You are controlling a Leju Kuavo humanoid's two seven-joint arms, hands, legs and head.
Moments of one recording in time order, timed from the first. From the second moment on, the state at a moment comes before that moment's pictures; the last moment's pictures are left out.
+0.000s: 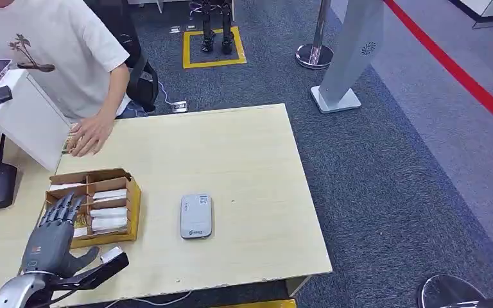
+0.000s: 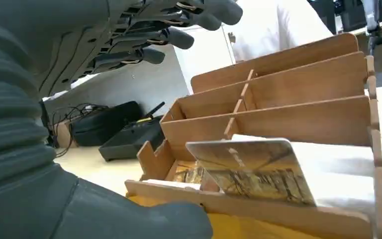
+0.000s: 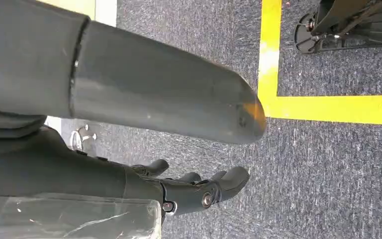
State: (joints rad) left arm 0.10 0.39 -0.18 -1.71 -1.10 -0.02 0.13; right arm -0.12 -0.01 1.56 -0.11 -1.28 -0.27 0.05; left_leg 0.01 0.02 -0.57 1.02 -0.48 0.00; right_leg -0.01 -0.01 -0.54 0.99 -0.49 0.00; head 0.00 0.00
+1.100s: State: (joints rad) left arm 0.11 0.37 -0.21 -1.68 -1.08 -0.02 0.13; right arm -0.12 -0.01 1.56 -0.11 -1.27 -0.27 0.05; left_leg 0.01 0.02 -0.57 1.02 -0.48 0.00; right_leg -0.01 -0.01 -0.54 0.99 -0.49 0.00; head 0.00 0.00
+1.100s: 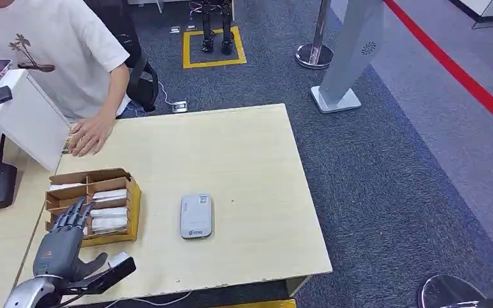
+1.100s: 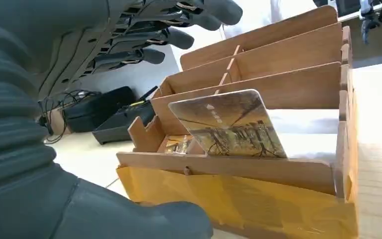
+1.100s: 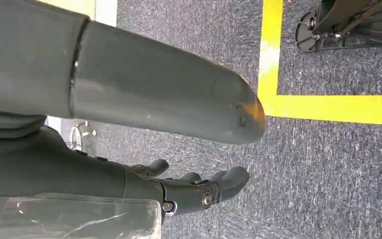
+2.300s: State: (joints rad) left arm 0.11 0.37 -0.21 -1.67 -1.10 -0.01 0.15; right arm -0.12 -0.01 1.56 -0.11 -1.25 -0.27 0.06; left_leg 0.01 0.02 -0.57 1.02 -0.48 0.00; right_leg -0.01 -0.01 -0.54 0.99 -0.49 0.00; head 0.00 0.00
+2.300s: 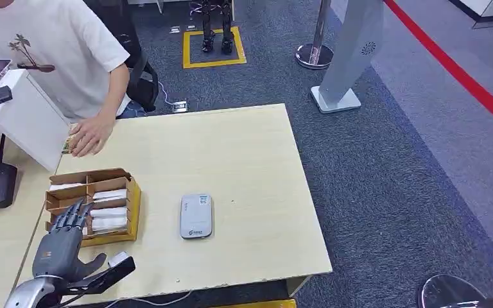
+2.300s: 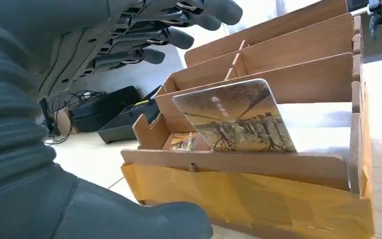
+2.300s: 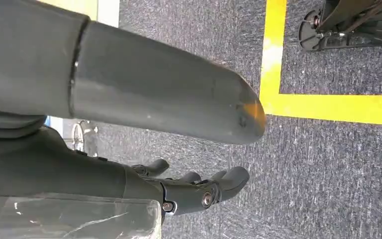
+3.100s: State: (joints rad) left arm 0.11 0.38 -0.21 -1.67 -1.10 -0.01 0.15; right arm -0.12 -0.01 1.56 -0.11 -1.25 -0.27 0.06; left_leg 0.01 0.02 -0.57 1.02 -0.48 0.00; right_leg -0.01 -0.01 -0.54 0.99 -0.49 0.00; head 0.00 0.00
